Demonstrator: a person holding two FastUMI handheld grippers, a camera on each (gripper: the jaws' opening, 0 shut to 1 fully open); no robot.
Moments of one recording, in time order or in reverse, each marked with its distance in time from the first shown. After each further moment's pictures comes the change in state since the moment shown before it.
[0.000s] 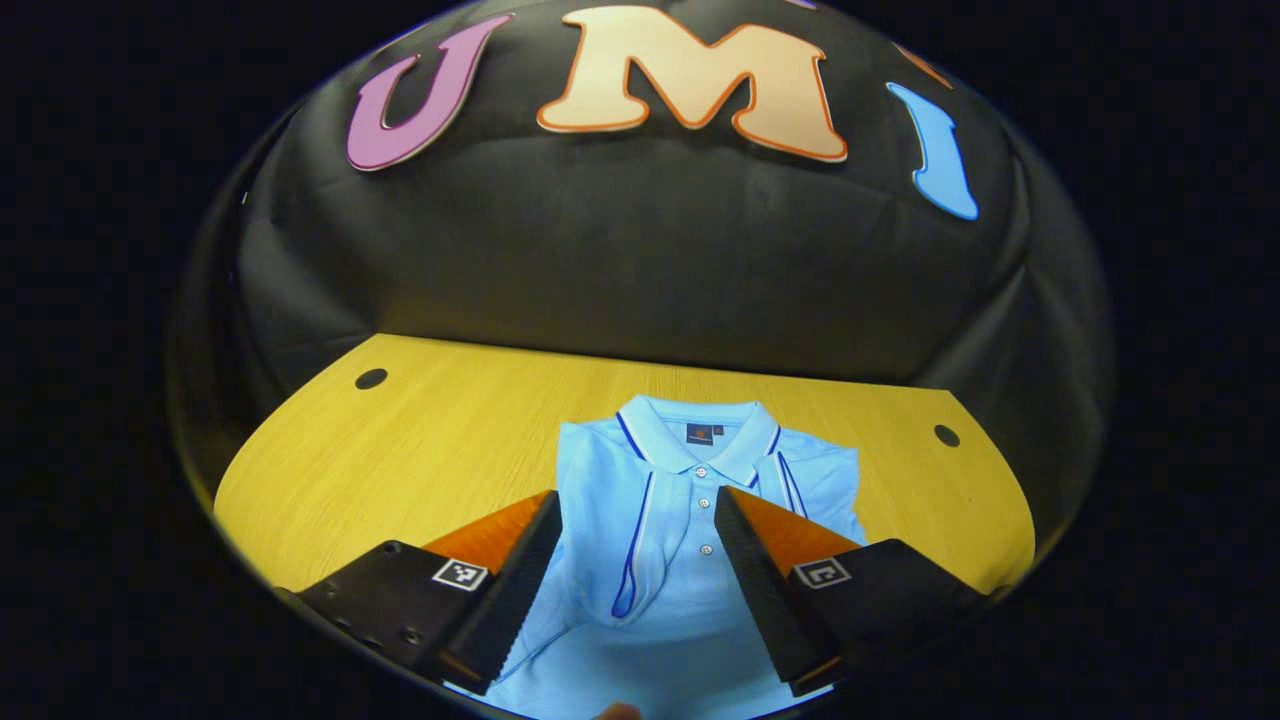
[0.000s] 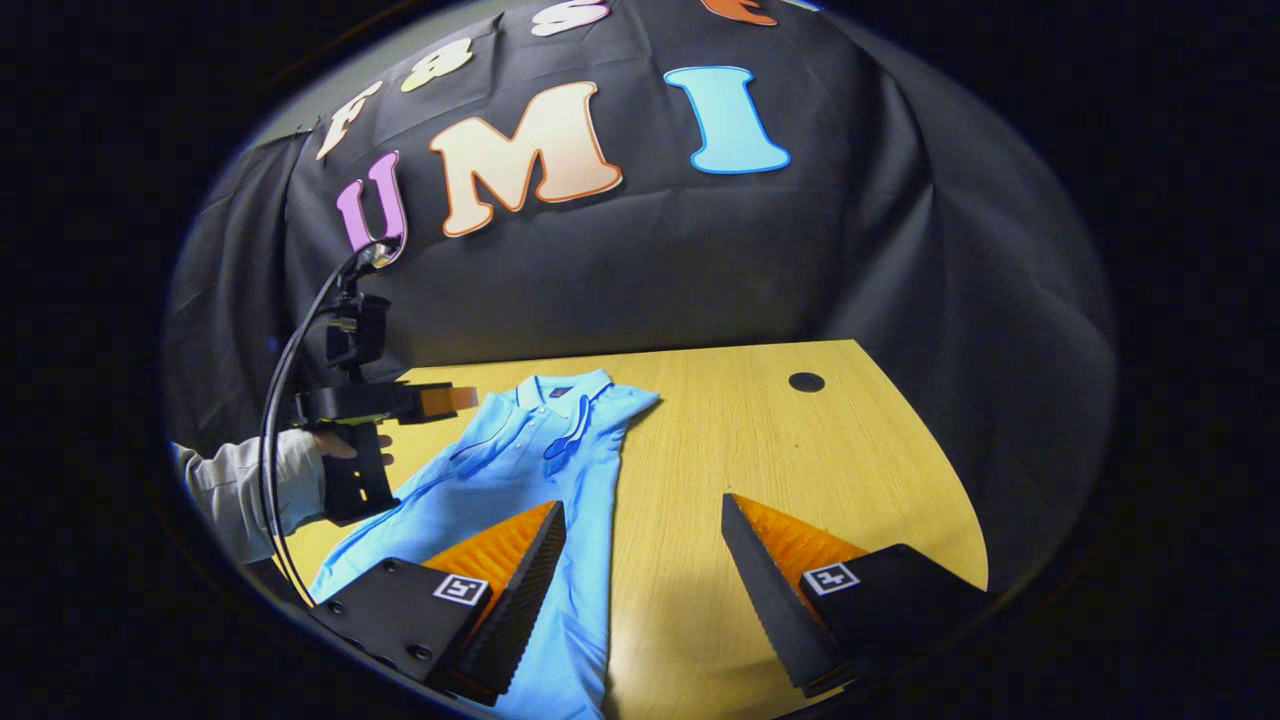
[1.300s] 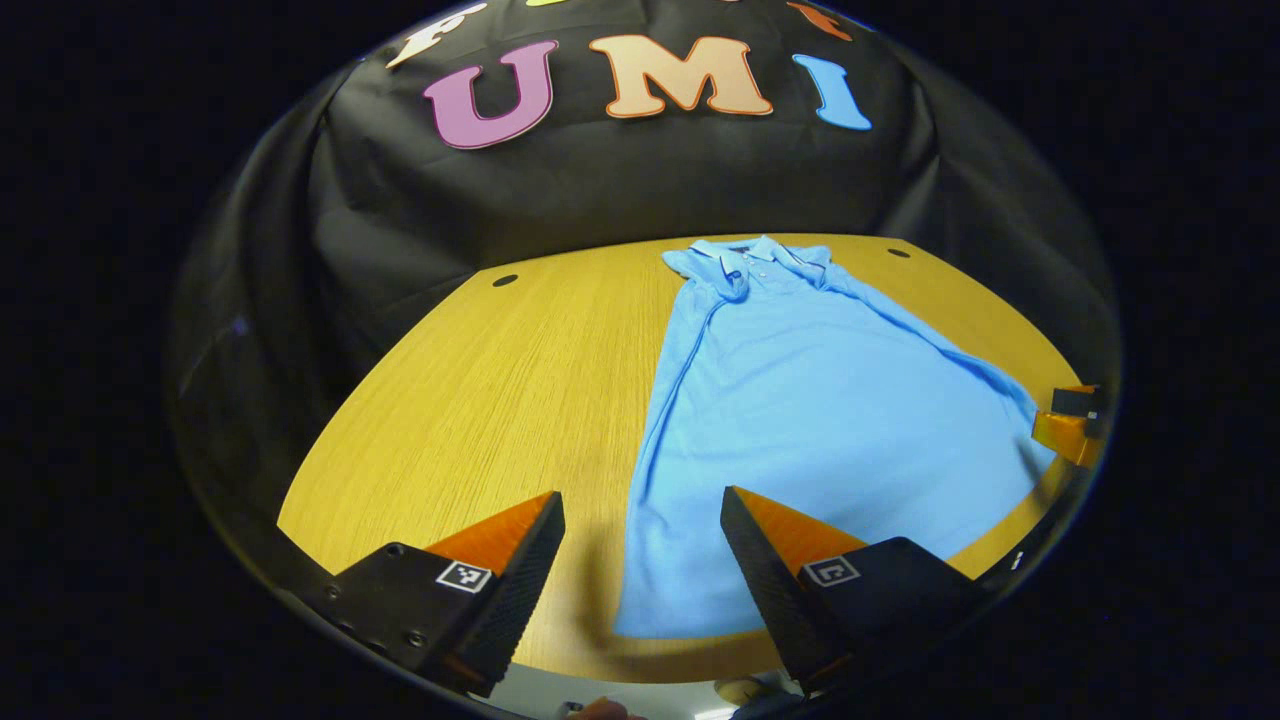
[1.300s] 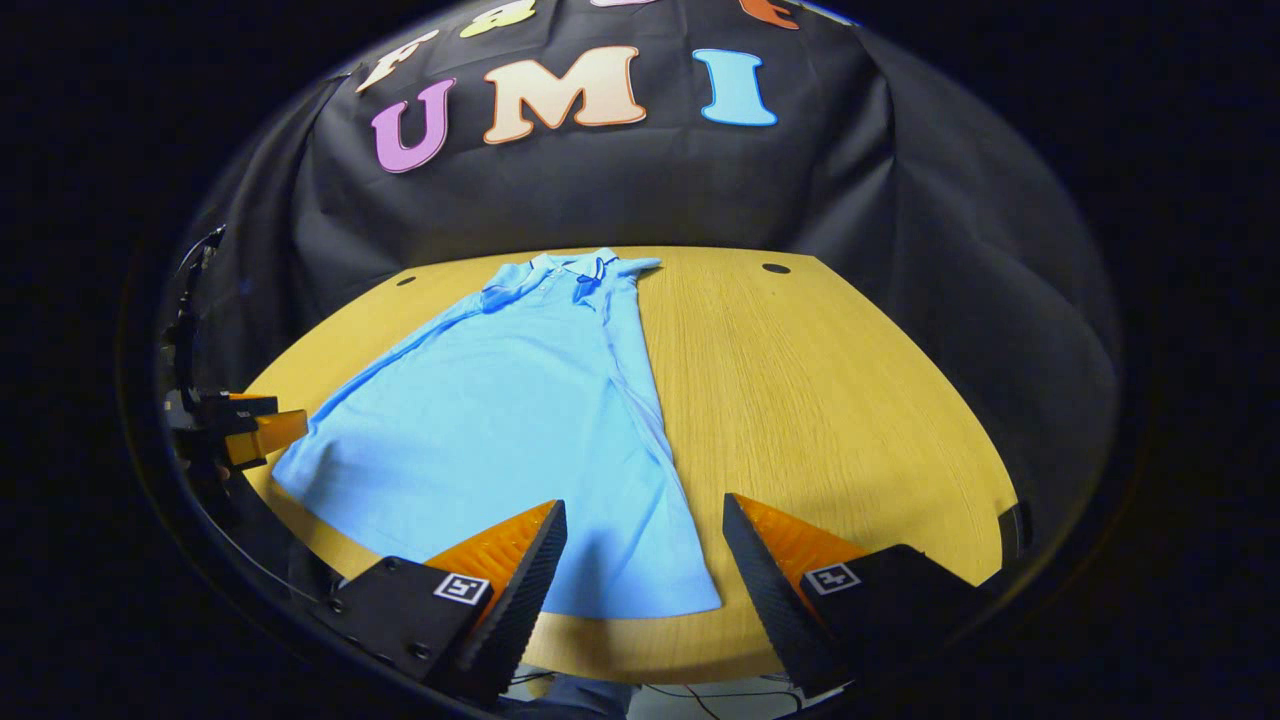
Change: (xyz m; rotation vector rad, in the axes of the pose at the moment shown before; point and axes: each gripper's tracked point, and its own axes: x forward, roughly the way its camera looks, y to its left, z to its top) left arm -0.253 0.144 -0.220 0.226 0.173 0.059; right arm -0.121 0.036 -0.190 -0.093 0.154 -0.172
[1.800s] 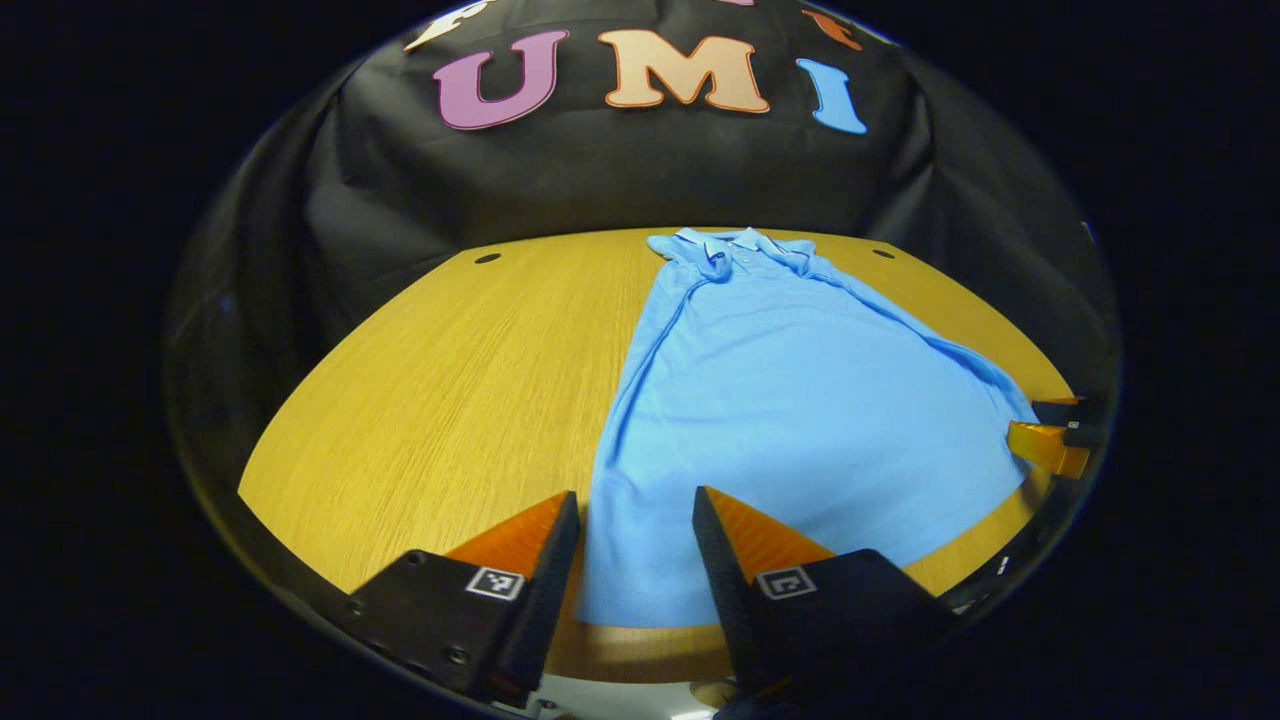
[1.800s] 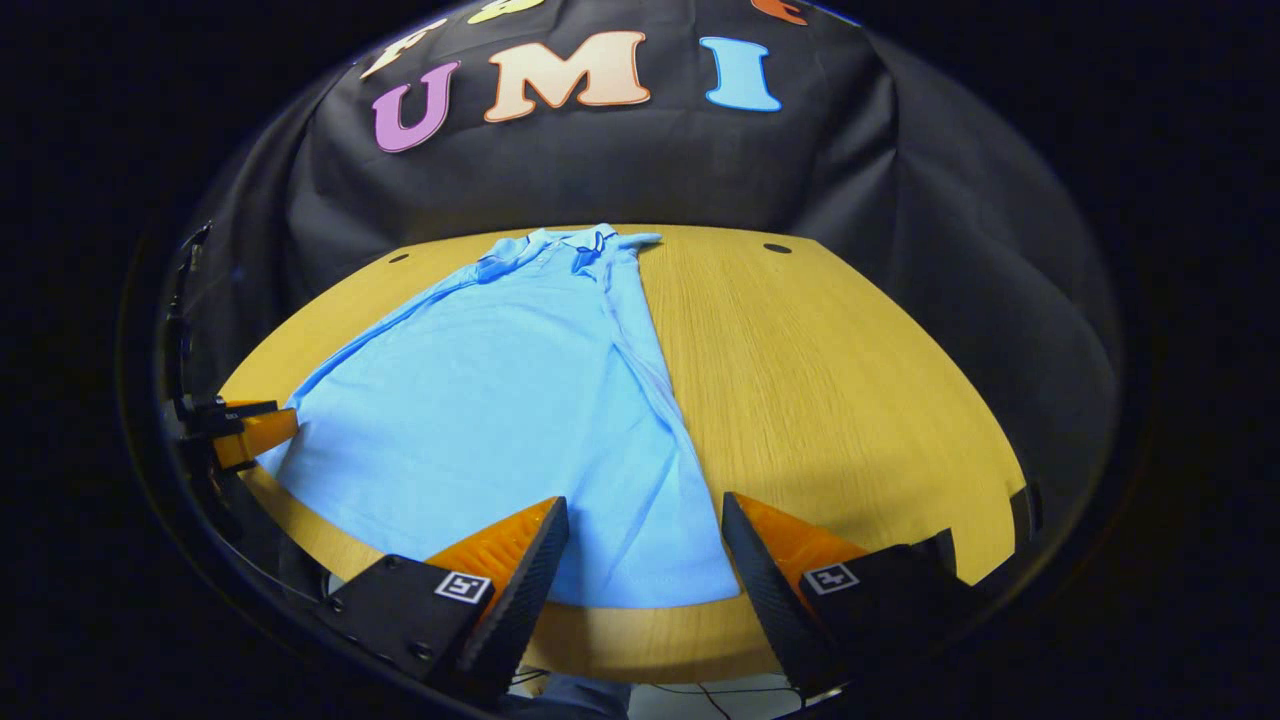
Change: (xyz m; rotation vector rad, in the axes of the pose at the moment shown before) left arm 0.006 -0.025 -0.016 -0.047 -0.023 -0.086; right arm 0.008 0.014 -0.024 0.020 0.061 -0.002
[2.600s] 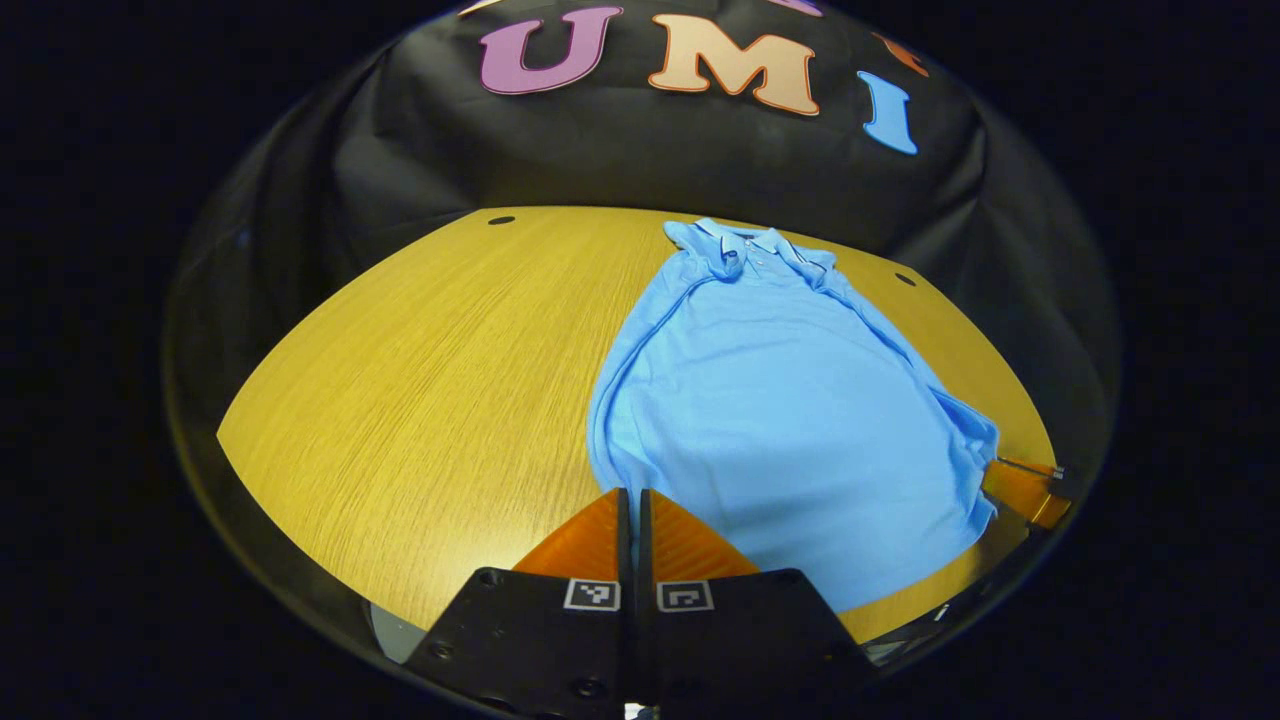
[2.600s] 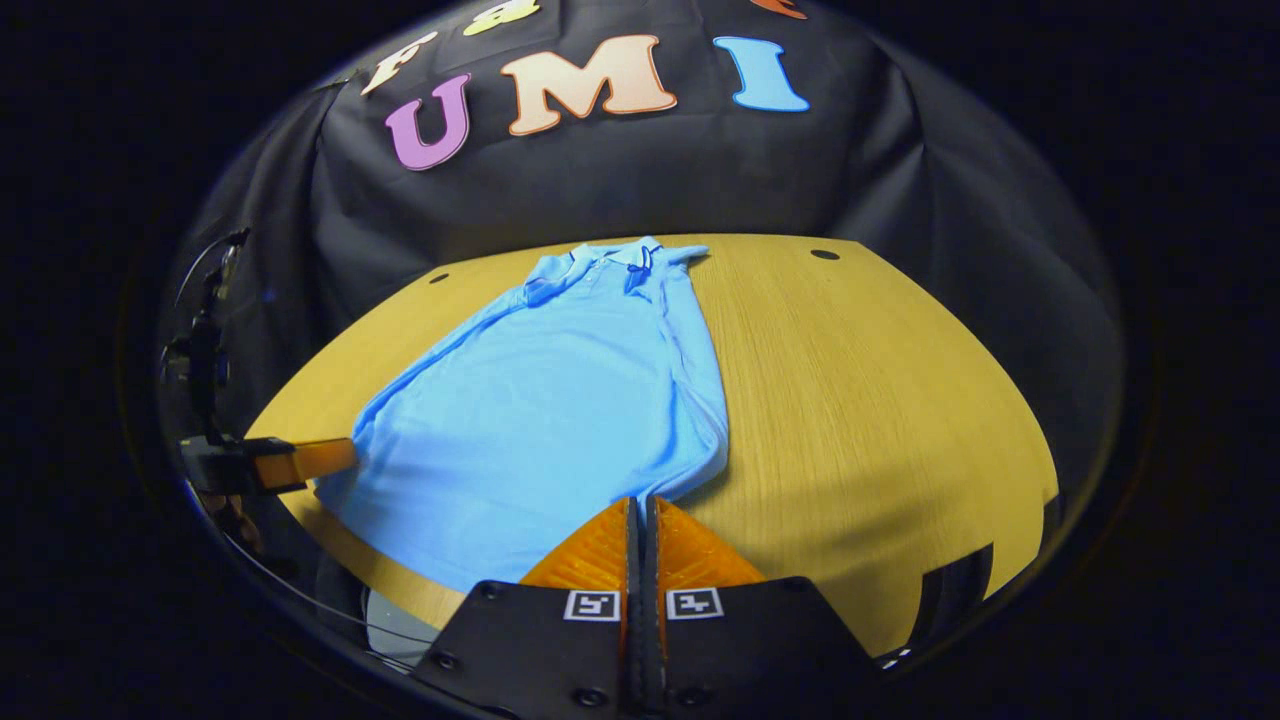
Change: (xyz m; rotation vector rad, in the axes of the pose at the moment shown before) left arm 0.006 -0.017 0.015 -0.185 0.069 0.016; right arm 0.005 0.045 0.042 0.044 -0.047 0.136
